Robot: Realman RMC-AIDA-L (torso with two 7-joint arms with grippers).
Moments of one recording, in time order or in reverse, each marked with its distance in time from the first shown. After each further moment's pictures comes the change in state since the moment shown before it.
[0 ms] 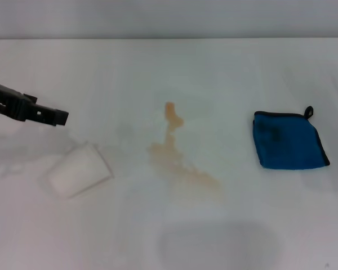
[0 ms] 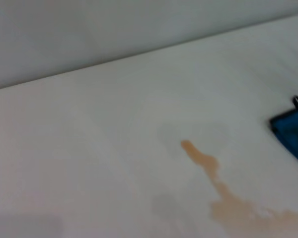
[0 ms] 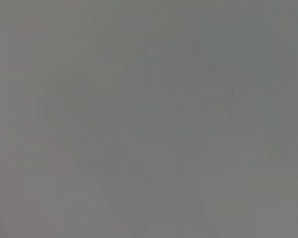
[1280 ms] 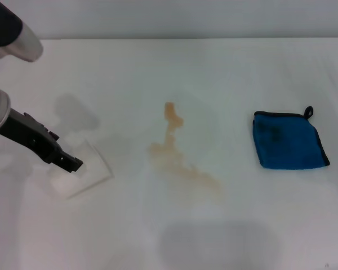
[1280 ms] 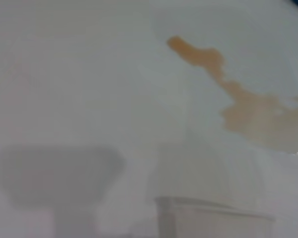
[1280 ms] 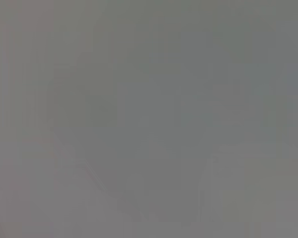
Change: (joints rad) left arm -0.159 -0.121 0.092 -0.260 0.363 -0.047 0.244; right arm 0.020 0.003 0.000 -0.028 0.004 0.059 0.000
